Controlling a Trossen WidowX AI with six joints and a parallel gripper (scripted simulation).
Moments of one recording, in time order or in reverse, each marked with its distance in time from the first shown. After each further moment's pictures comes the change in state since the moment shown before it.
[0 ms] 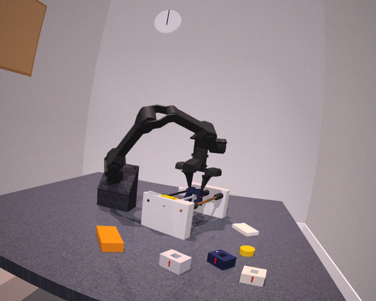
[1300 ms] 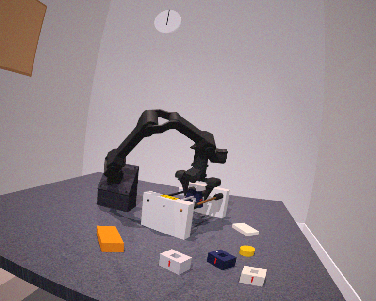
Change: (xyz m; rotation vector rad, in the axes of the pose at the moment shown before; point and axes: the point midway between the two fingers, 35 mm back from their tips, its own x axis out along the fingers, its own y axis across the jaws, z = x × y) arm 0.038 0.001 -0.002 0.002 0.003 -0.026
